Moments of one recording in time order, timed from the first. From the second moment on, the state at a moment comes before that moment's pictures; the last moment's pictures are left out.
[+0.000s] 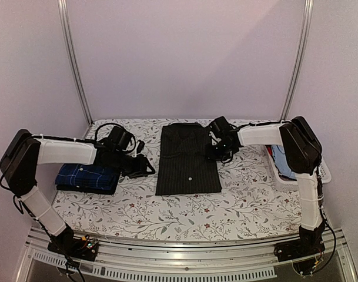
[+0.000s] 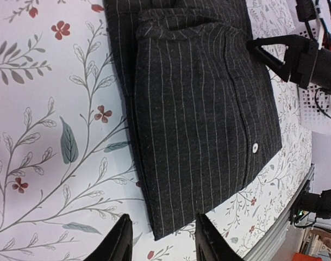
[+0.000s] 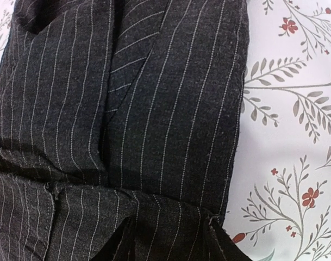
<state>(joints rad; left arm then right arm) -0.56 1.63 0.93 -0.20 0.33 -0.59 0.60 2.20 1.57 -0.39 0.02 0.43</state>
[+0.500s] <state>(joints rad) -0.57 1.63 0.84 -0.17 0.36 -0.61 0.62 1.77 1.21 -0.35 -0.04 0.42</state>
